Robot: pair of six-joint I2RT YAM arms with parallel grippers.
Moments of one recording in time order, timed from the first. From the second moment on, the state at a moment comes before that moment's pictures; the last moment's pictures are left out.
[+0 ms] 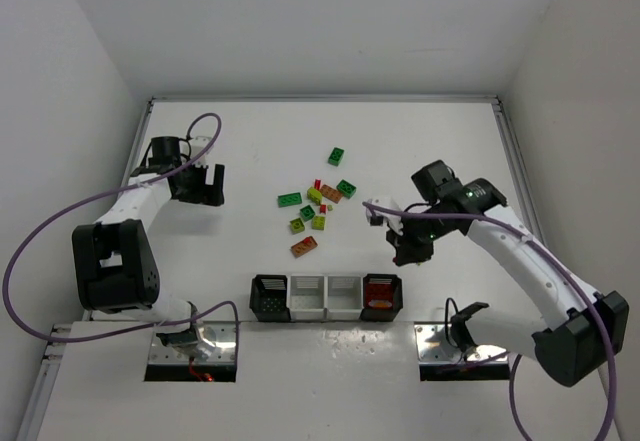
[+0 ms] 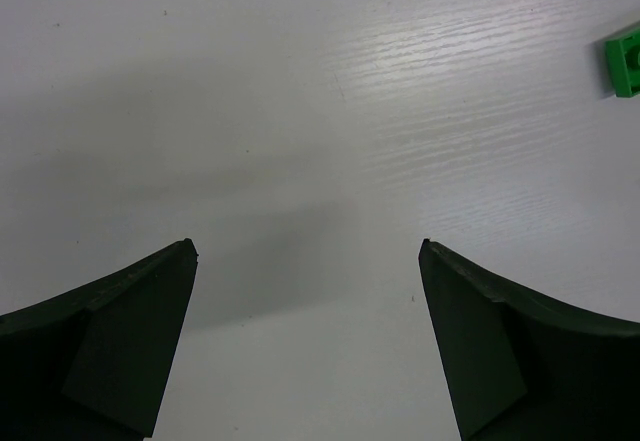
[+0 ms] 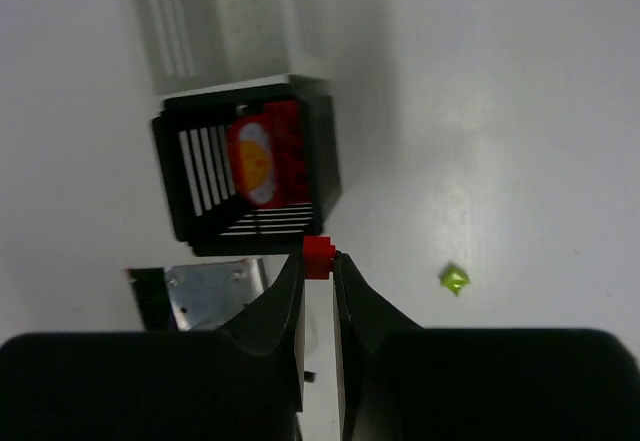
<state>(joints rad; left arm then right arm) 0.14 1.51 0.99 -0.45 0.25 0.23 0.44 1.16 1.01 -1.11 -0.53 -0.79</state>
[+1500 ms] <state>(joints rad) -0.34 1.97 1.57 -0.48 0.20 0.14 0.42 1.15 0.84 -0.68 -0.06 -0.45</state>
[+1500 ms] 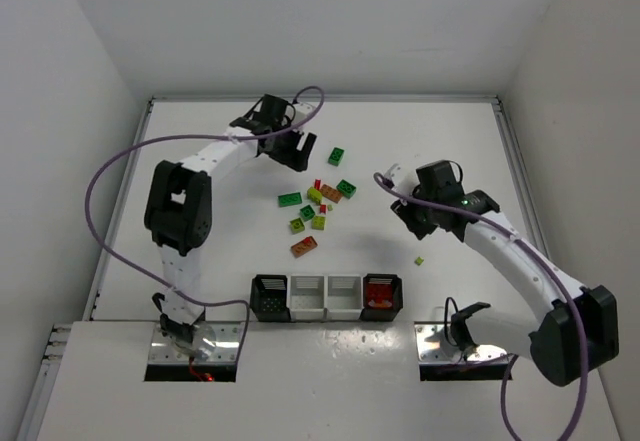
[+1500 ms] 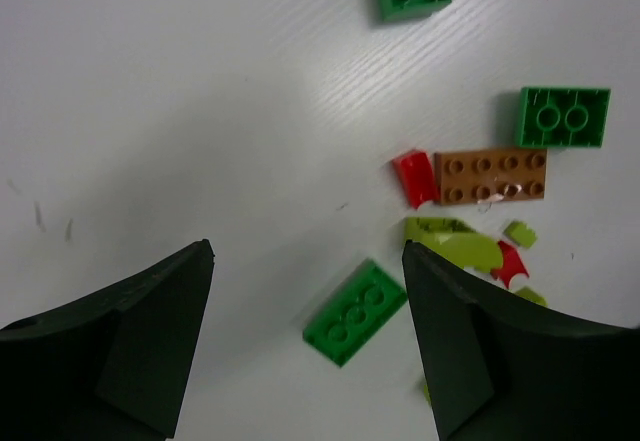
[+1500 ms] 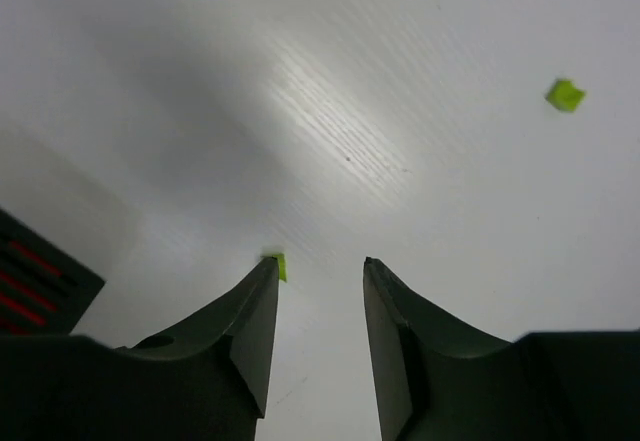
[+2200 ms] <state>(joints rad) -0.48 2.17 1.74 -0.55 0.07 0.06 -0.03 1.42 0.88 -0.55 -0.18 -0.16</state>
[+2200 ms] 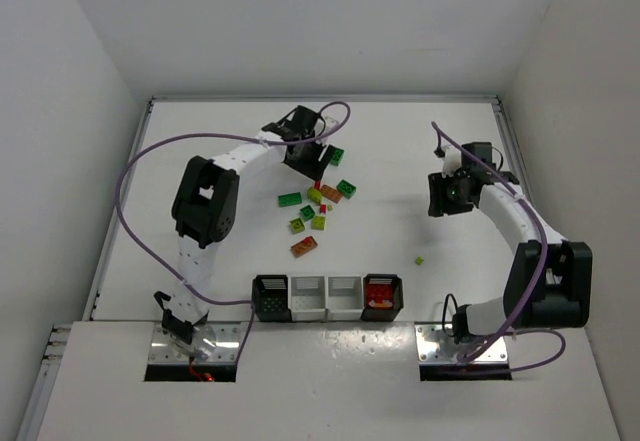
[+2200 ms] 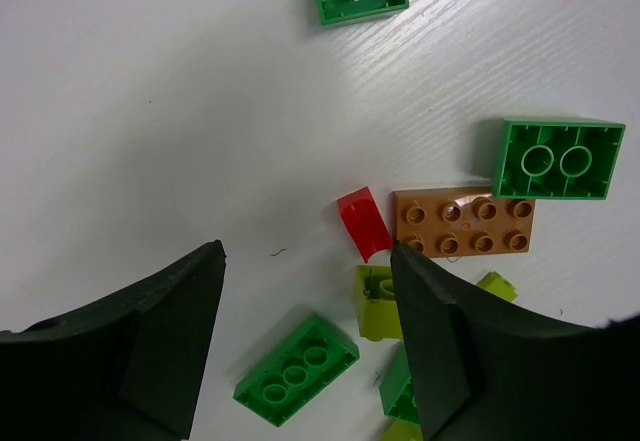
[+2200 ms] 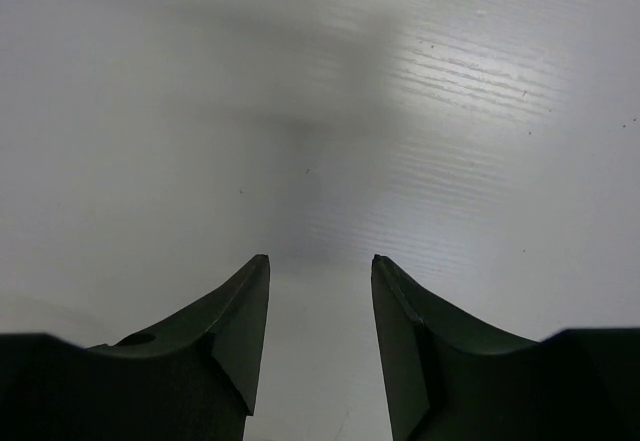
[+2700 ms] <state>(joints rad) -0.54 2.26 1.80 -0.56 0.05 0.05 -0.09 1.42 0.89 -0.55 -0.31 -0.15</state>
